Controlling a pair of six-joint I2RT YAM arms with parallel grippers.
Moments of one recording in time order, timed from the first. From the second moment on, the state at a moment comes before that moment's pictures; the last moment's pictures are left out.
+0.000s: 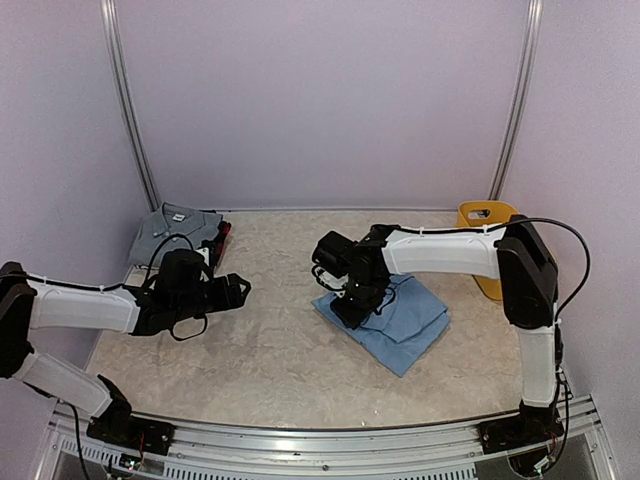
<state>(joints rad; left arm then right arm) -0.61 1.35 0.55 0.24 -0.14 -0.58 0.93 2.09 1.64 -0.89 0.18 0.14</state>
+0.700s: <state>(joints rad) -0.61 1.35 0.53 0.25 -0.14 -0.58 0.89 2.11 1.64 -0.88 0.21 0.13</state>
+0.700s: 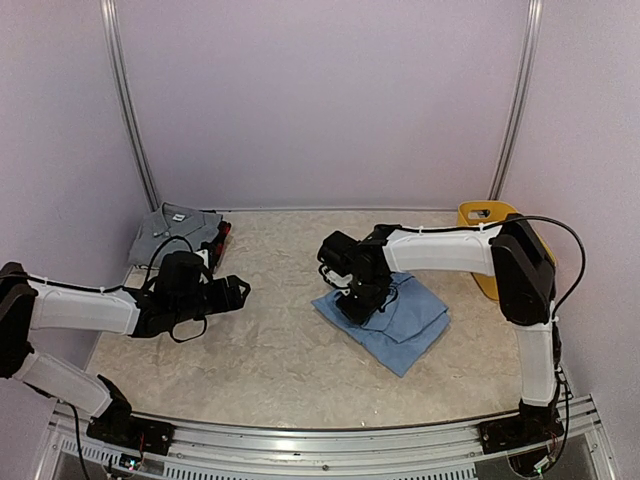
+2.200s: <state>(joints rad) -0.61 1.39 0.53 0.29 -0.11 -0.59 0.90 1.83 1.44 -0.95 0.18 0.12</state>
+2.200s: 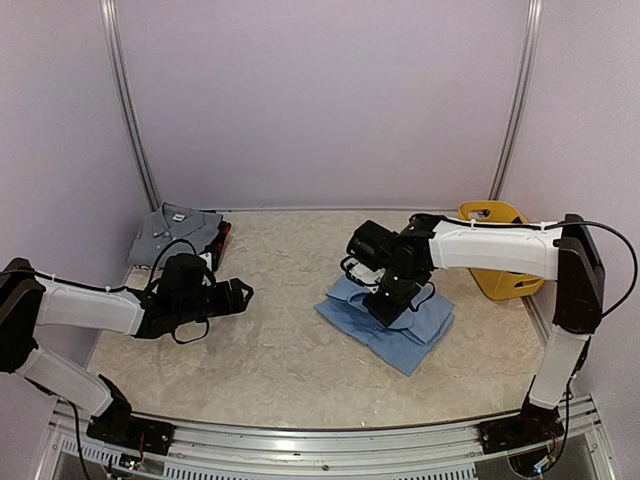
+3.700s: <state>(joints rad) -0.58 1.30 0.53 0.23 -0.13 -0.58 0.92 1.55 1.12 -0.59 -0.11 0.27</state>
